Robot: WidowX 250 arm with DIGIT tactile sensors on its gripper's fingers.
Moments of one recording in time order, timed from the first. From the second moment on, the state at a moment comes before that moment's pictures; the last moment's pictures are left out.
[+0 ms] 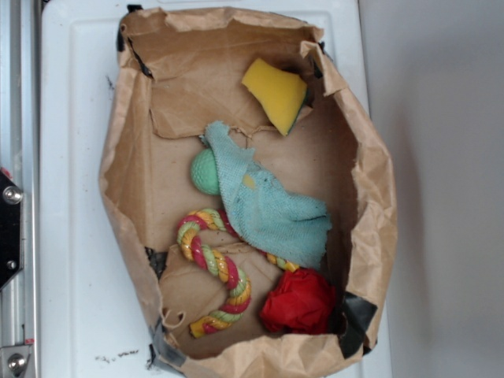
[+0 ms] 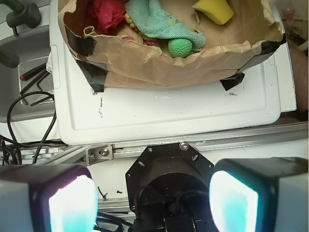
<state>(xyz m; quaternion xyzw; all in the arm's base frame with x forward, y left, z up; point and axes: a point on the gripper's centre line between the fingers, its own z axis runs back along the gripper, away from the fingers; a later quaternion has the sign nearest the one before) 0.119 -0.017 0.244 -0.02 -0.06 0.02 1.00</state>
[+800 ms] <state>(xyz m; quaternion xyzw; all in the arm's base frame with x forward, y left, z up) 0.218 0.003 0.201 -0.01 -0.05 -0.06 1.00</state>
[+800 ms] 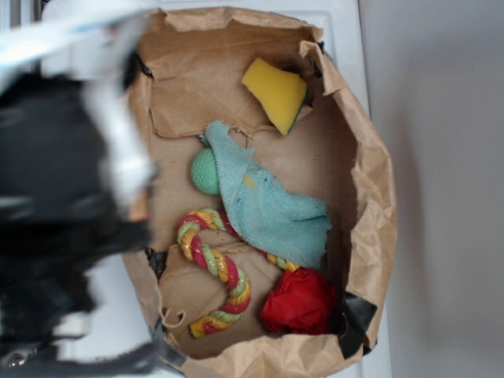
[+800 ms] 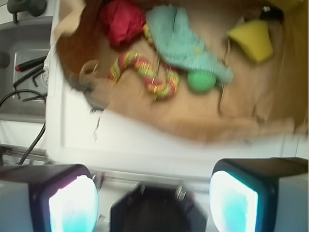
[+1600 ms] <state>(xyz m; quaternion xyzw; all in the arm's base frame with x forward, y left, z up) 0.278 0.018 0.187 0.02 -0.11 -0.21 0.97</state>
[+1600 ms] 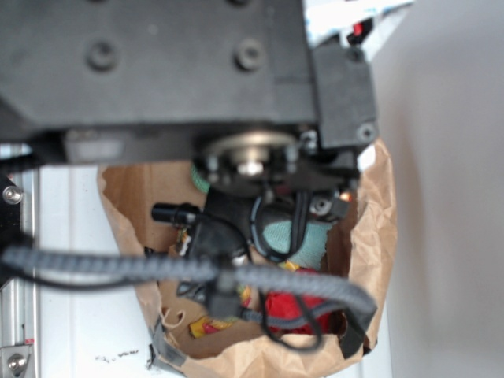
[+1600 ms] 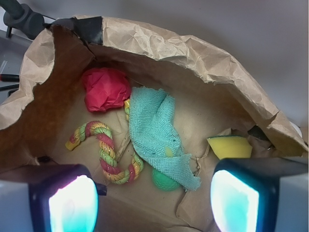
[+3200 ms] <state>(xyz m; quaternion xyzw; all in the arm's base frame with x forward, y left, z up) 0.295 -0.024 0.091 -0.01 -0.11 -0.43 0.90</state>
